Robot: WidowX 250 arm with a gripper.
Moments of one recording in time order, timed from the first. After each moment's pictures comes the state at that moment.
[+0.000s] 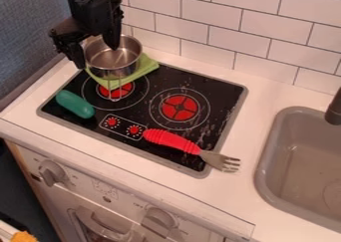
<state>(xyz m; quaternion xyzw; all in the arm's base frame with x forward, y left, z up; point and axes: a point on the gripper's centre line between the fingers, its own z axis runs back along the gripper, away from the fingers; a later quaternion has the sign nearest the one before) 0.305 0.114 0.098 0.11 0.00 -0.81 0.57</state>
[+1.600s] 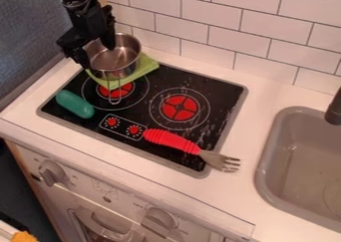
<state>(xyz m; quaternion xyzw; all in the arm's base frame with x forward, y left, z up) 0.358 0.167 0.048 0.11 -0.05 -0.79 0.61</state>
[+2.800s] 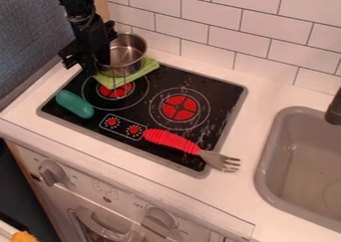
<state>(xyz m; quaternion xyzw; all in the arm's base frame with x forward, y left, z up) 0.354 0.168 0.025 0.09 -0.03 -0.80 0.59</state>
